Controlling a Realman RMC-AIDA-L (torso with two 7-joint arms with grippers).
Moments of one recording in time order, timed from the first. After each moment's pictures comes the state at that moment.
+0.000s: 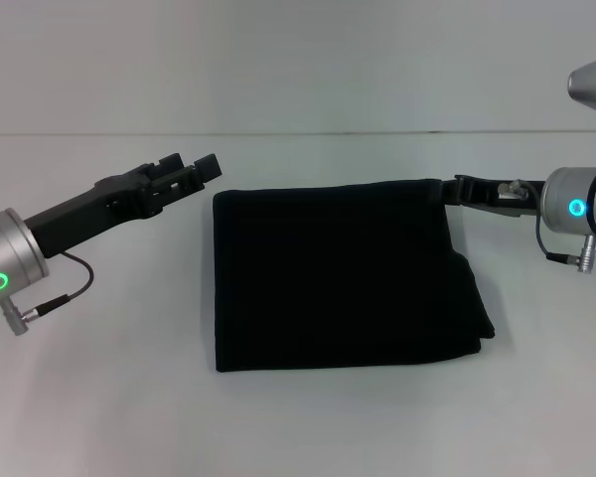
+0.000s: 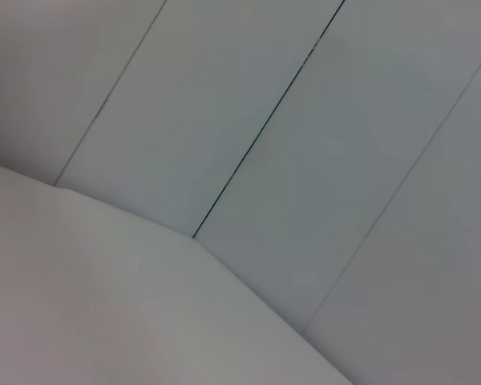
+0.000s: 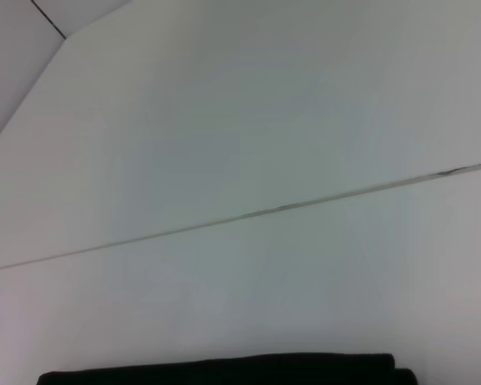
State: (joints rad) left arm -0.60 -2.09 0.29 0.46 1.94 1.44 -1.53; right arm 0.88 2.05 -0.64 -0.34 -2.22 -0.76 2.17
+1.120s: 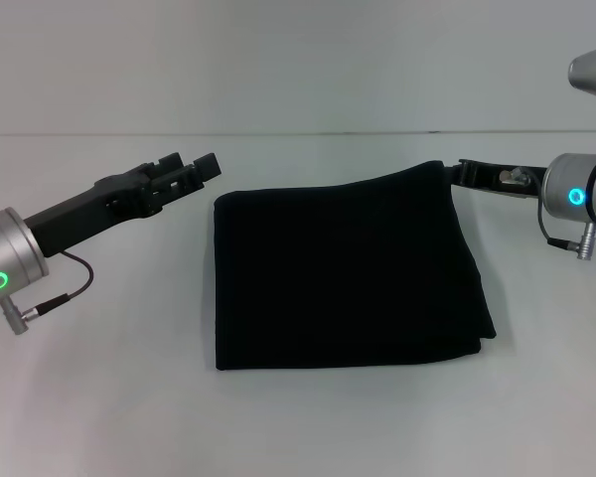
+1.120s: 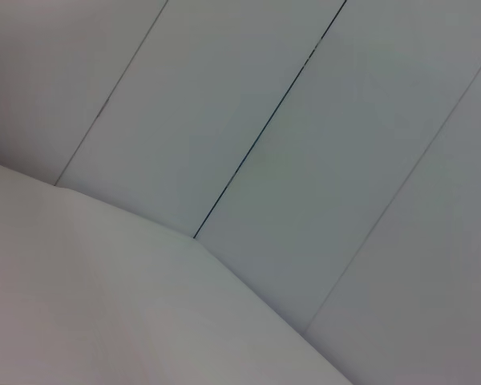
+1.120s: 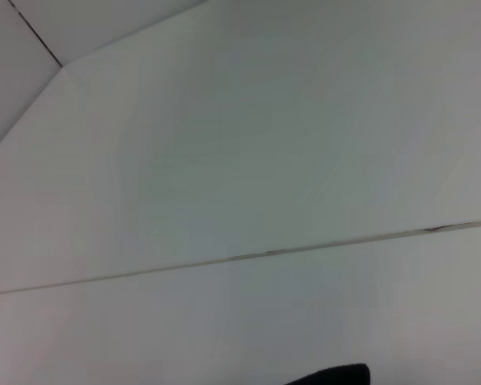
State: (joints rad) left arm -0.61 -2.09 0.29 0.46 1.94 1.43 -1.54; right arm 0.88 2.06 -0.64 -0.35 -2.17 -0.69 2.09
